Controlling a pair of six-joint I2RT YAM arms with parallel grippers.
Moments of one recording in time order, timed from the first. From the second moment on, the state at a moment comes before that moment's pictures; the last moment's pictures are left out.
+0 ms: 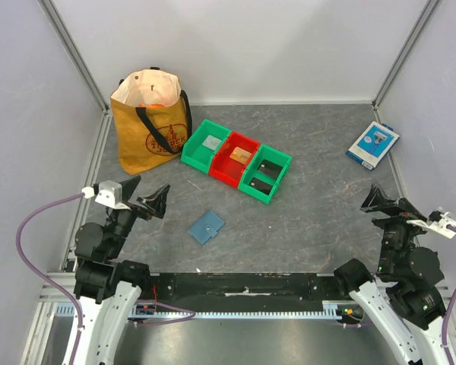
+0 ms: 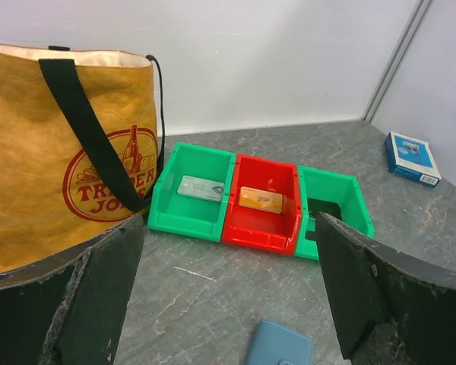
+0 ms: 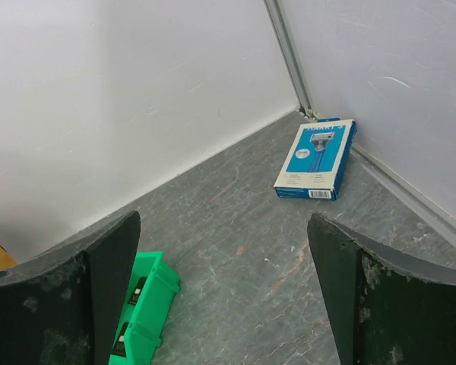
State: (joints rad) left arm -0.20 0.17 0.54 -0.19 0.17 -0.18; right arm 0.51 0.01 0.66 -0.42 0.83 0.28
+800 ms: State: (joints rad) left arm -0.21 0.89 0.66 -0.45 0.25 -0.39; right arm 0.51 0.34 0.72 -0.48 0.44 0.30
